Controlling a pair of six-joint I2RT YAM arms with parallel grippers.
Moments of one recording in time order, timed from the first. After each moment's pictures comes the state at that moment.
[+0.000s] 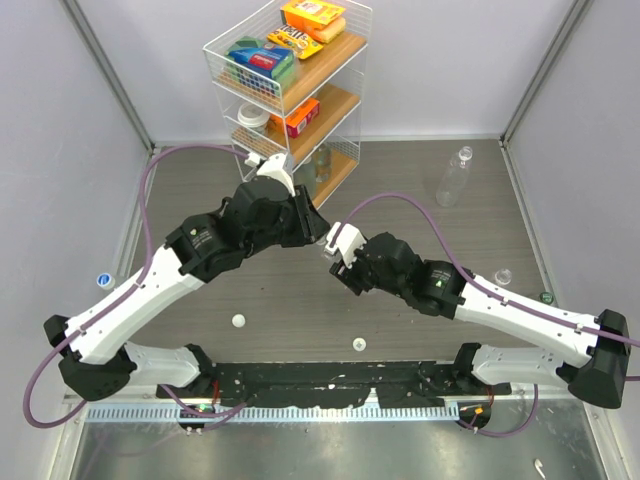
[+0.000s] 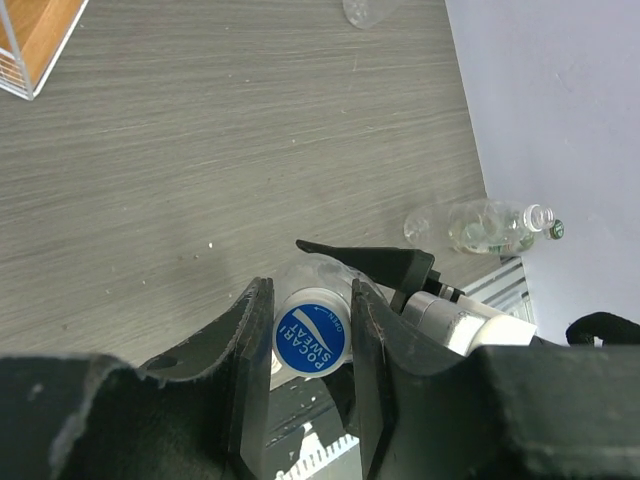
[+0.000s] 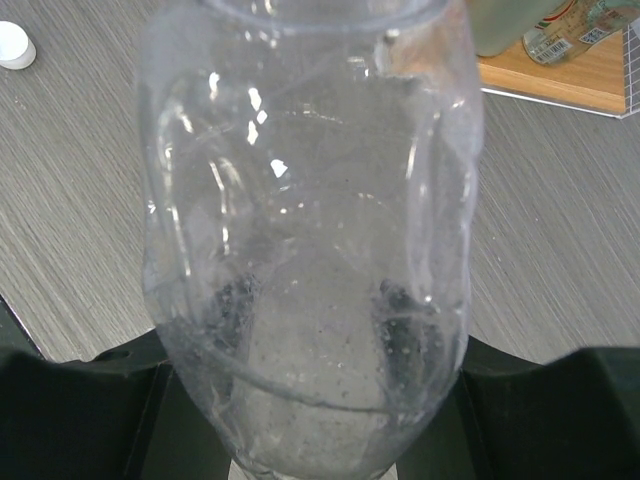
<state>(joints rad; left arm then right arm) -0.94 1.25 1.51 -0.78 -0.23 -0.79 1.04 1.10 0.93 -0.37 0.20 -0.19</state>
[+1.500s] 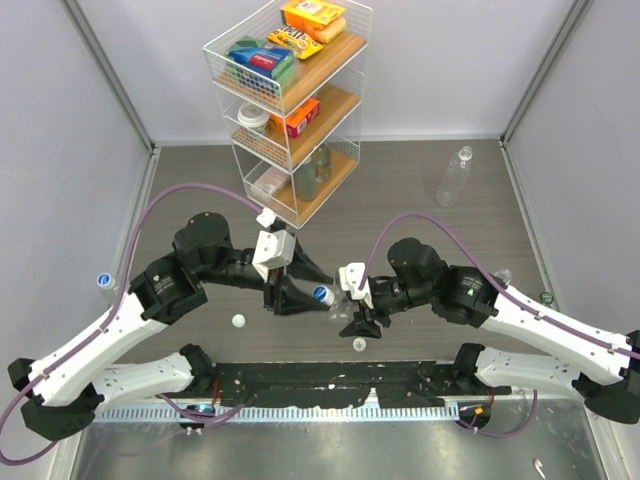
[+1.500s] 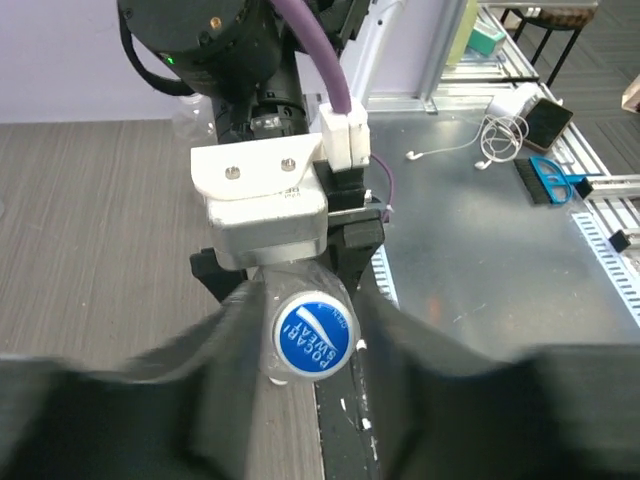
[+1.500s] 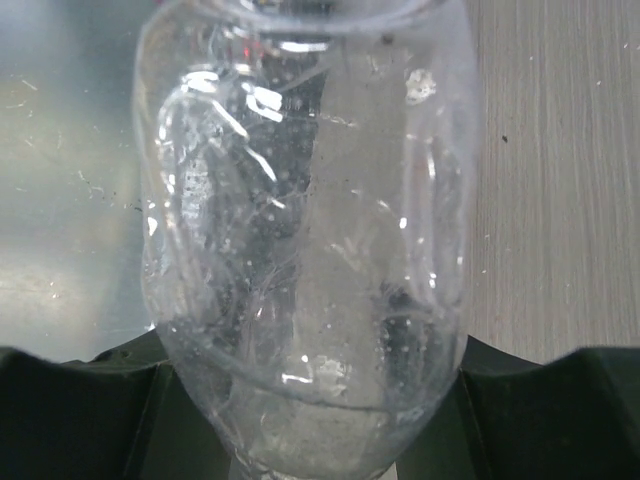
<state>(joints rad) -0.93 0.91 1.14 -0.34 0.78 0.03 1.04 0.95 0.94 -0.55 -0.56 -0.33</state>
